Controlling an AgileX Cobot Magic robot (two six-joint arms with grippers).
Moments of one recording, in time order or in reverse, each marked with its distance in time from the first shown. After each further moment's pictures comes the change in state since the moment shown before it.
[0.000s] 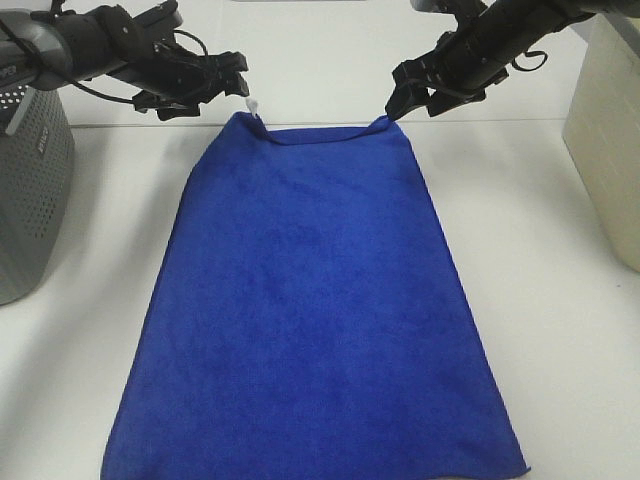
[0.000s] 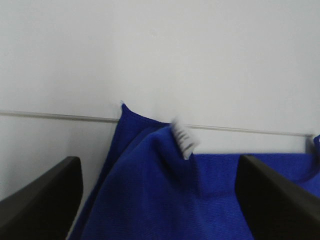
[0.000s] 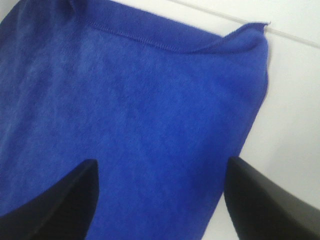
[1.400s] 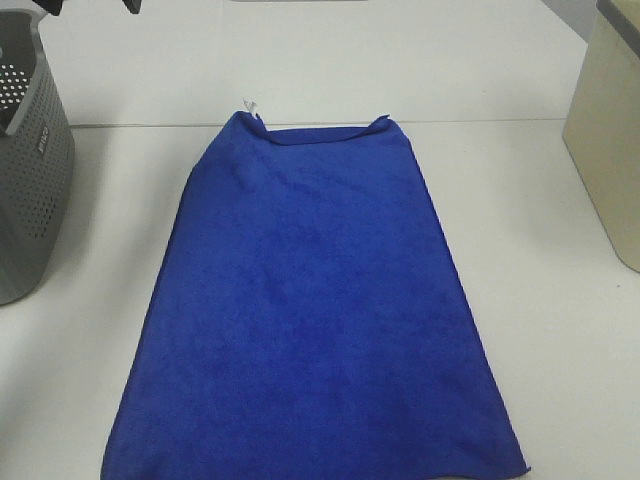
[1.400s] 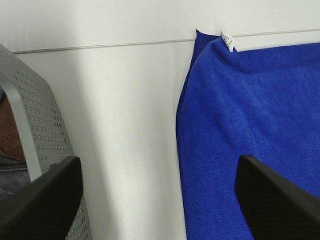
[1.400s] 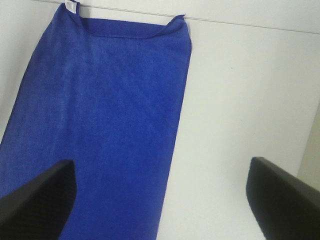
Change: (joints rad) left arm 0.019 -0.472 -0.005 0.445 0.773 -0.082; right arm 0.000 -0.547 0.023 -0.329 0.420 0.505
